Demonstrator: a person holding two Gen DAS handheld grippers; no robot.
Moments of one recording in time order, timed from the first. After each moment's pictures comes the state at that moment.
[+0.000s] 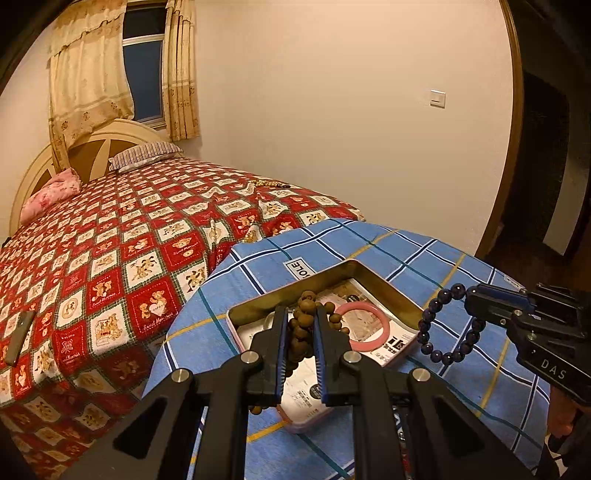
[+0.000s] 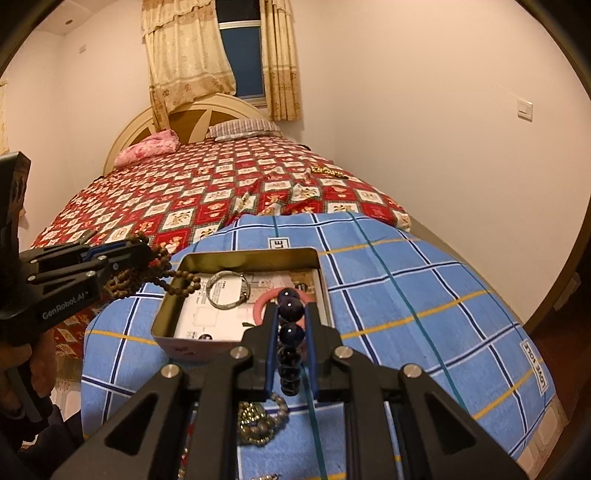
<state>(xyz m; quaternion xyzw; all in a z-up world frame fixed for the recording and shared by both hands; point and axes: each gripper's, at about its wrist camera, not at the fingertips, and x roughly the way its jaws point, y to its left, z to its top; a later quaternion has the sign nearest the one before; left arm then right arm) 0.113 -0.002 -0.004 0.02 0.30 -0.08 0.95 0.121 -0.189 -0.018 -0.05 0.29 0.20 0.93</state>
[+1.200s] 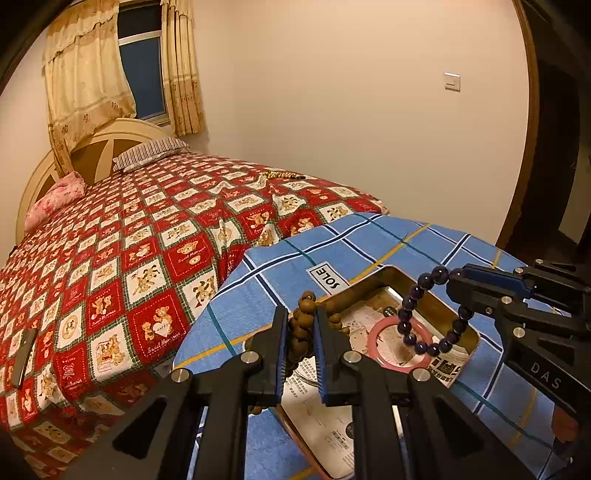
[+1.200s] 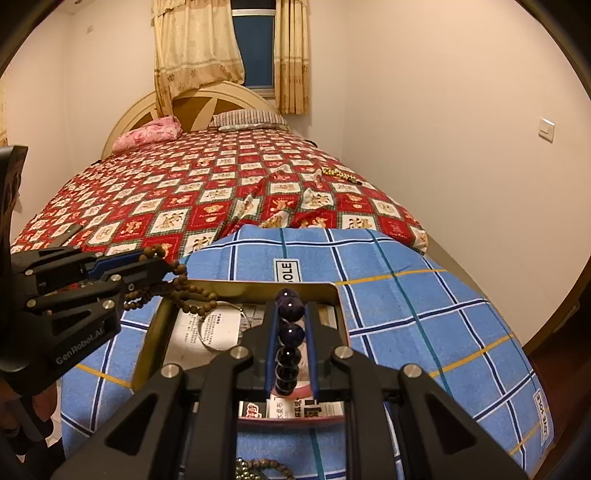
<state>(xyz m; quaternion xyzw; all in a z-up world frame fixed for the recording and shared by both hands) 0.176 0.004 -0.022 0.05 0.32 -0.06 0.94 0.181 -0.146 -0.020 -0.09 0.30 0.20 0.93</state>
